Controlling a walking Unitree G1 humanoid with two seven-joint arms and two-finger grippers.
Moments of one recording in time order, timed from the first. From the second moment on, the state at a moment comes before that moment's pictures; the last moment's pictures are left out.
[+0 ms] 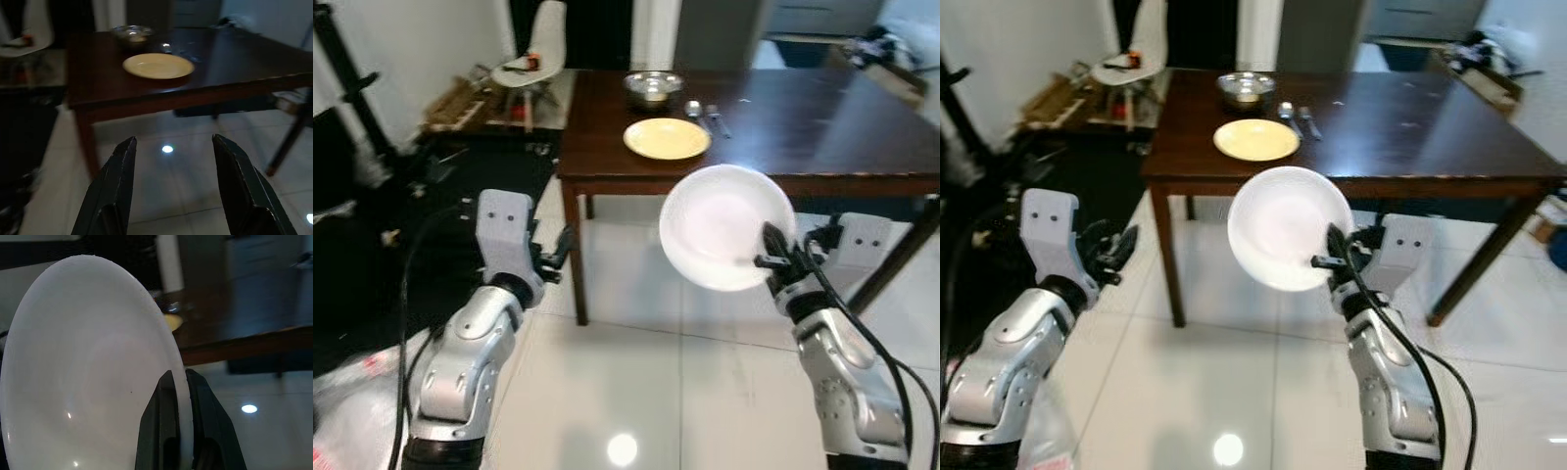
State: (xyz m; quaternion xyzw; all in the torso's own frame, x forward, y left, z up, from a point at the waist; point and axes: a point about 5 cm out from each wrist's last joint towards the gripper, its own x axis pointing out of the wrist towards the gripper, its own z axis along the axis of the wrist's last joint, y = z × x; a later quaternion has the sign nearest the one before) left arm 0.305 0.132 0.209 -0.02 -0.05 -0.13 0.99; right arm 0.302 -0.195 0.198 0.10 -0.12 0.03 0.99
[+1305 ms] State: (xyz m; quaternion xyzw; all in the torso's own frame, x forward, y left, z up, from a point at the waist) left arm 0.323 0.095 0.217 -0.02 -0.10 -0.19 0.98; right arm 0.301 -0.197 0.197 0.10 -0.11 0.02 0.99
